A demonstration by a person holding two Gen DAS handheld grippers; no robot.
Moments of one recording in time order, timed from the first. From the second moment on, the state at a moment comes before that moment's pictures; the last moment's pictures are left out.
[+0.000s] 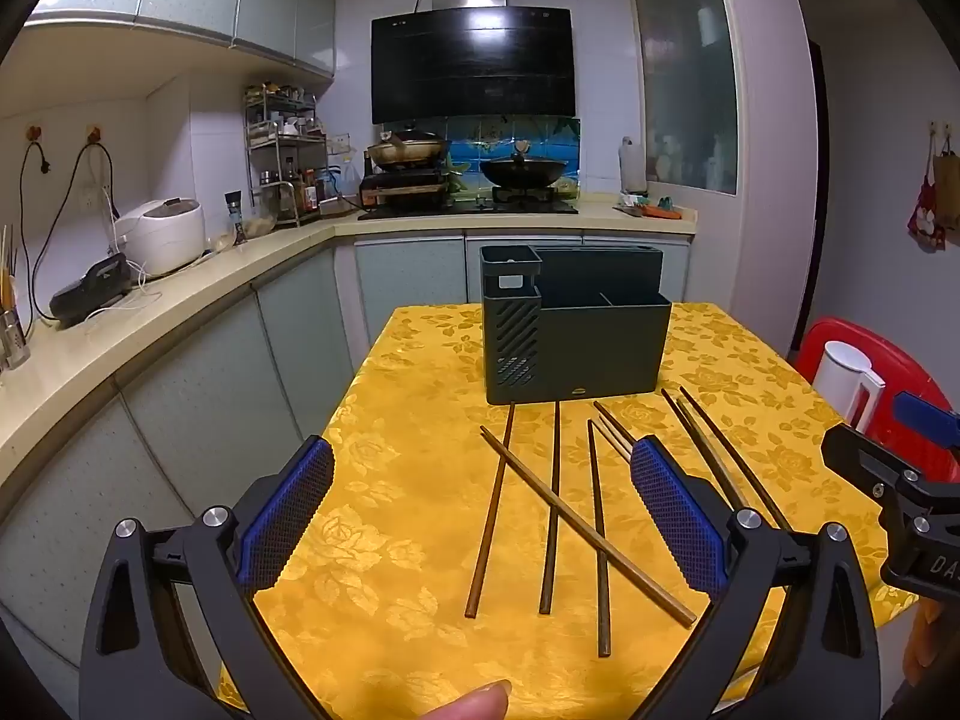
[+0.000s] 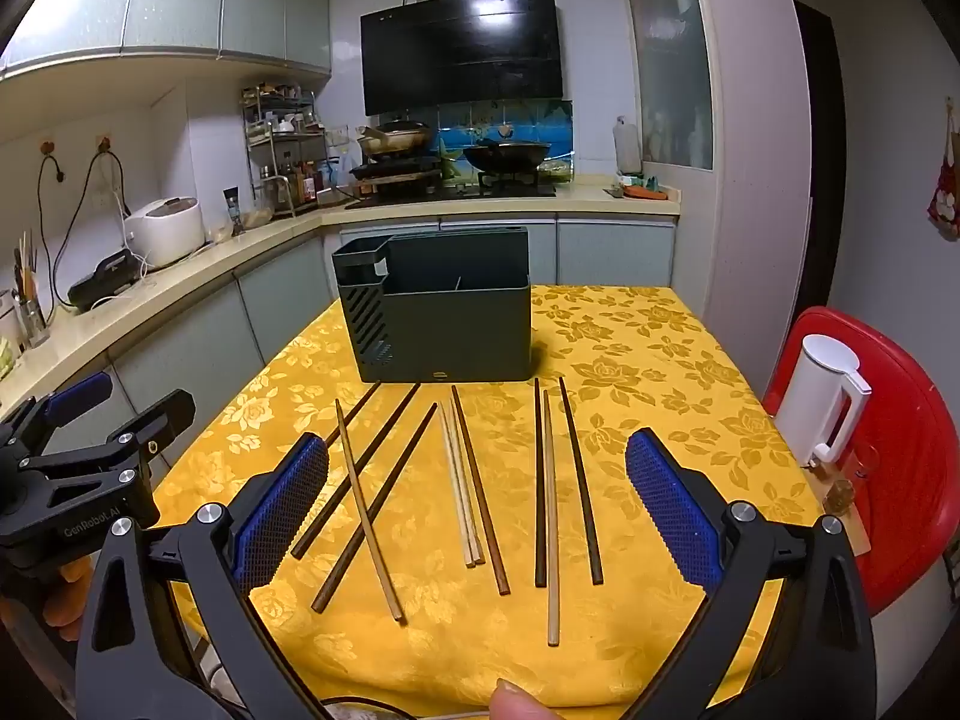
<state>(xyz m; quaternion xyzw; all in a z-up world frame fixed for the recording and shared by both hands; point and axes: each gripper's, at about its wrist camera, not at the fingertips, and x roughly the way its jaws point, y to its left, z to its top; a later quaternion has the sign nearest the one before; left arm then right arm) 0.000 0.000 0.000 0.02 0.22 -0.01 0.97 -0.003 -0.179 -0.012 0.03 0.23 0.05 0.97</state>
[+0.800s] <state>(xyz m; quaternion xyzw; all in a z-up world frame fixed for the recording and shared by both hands) -0.001 -0.003 -0.003 0.02 0.23 -0.01 0.97 -0.003 -0.179 -0.012 0.03 0.24 0.05 0.97</state>
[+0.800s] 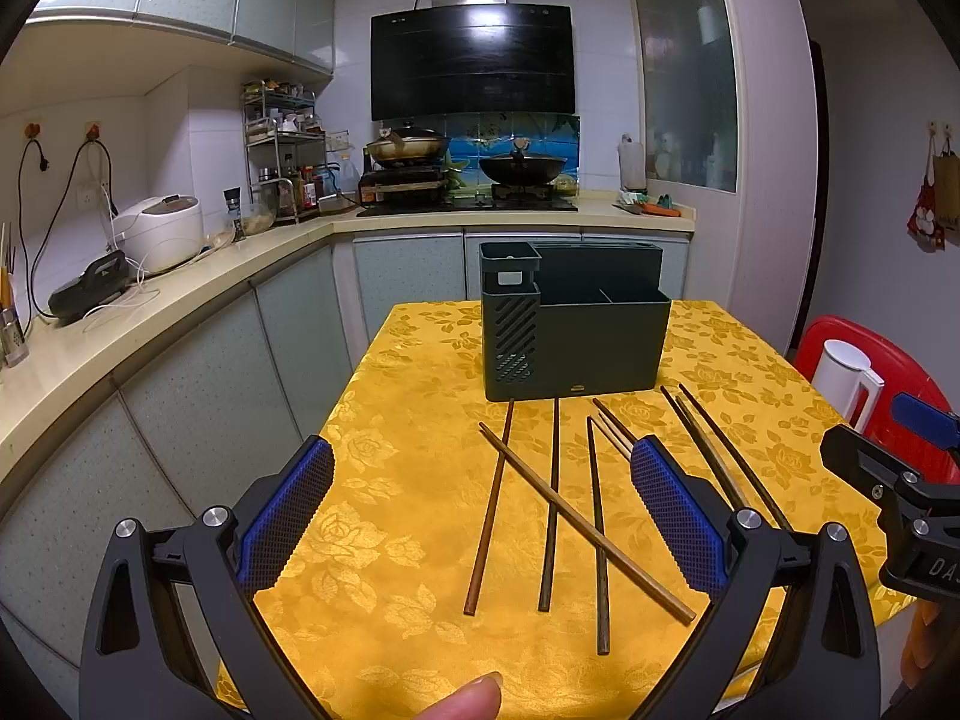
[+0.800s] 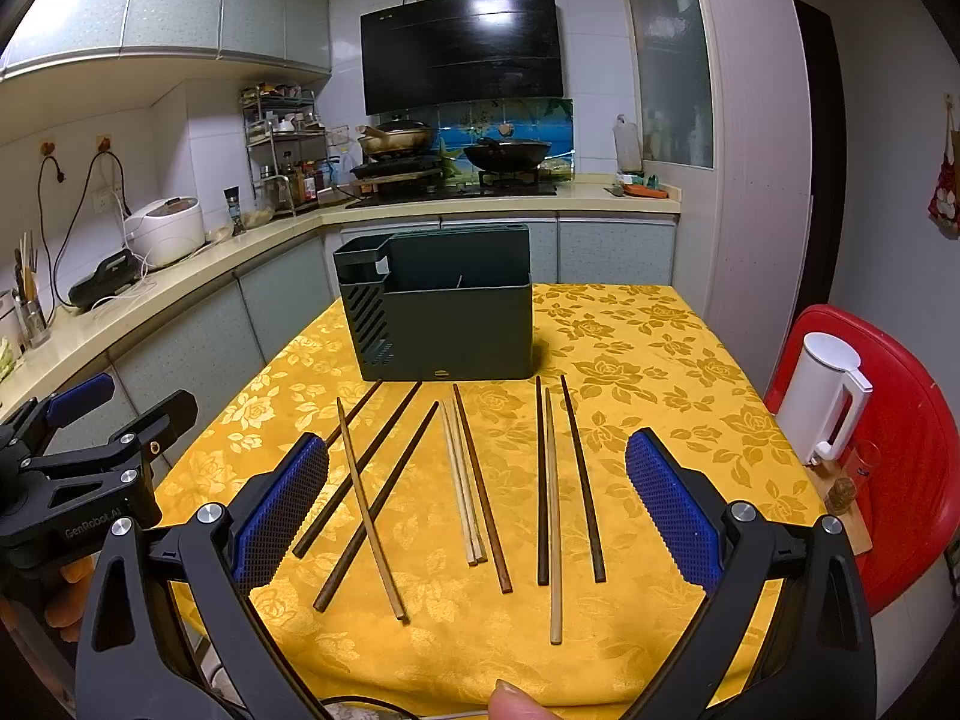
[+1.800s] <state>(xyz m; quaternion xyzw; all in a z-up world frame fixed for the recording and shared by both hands) -0.001 -0.002 -0.004 0.02 0.23 -0.01 0.97 -0.005 -0.180 -0.010 0.03 0.23 0.05 0.97</state>
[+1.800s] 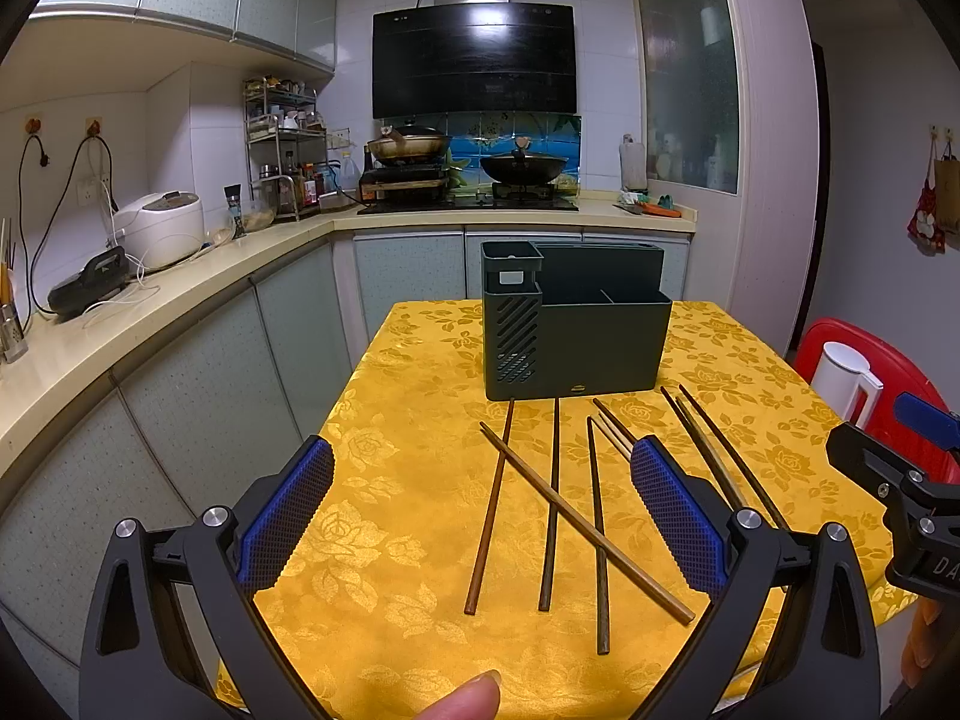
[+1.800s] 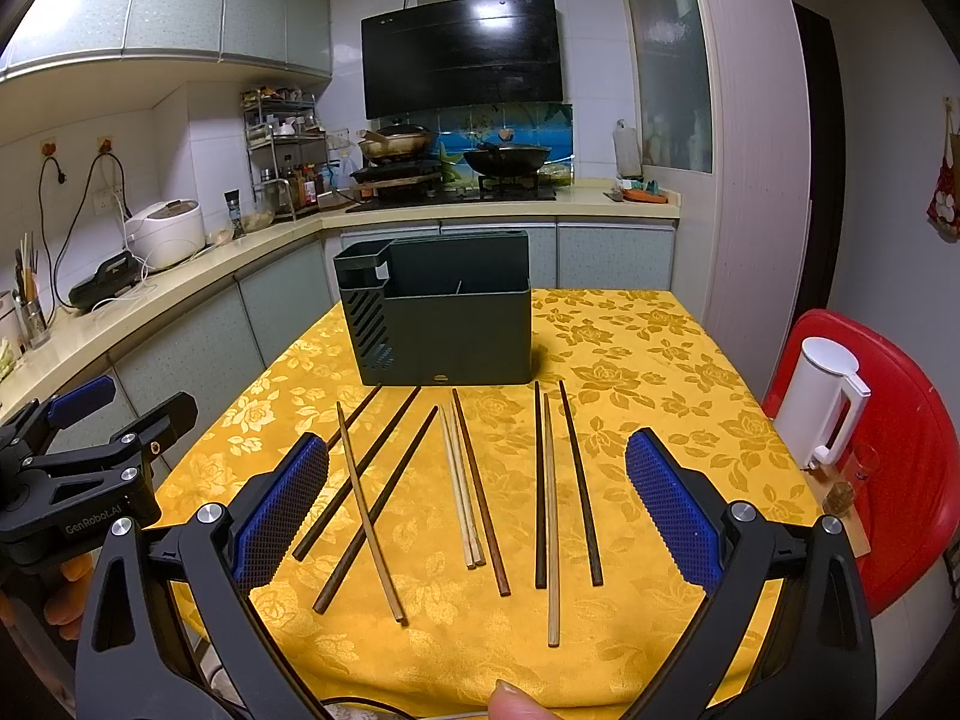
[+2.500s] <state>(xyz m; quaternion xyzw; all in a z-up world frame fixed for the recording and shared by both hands) 0.000 -0.002 -0.003 0.02 0.23 -0.01 0.97 -0.006 -0.181 -0.007 0.03 0.23 0.05 0.97</state>
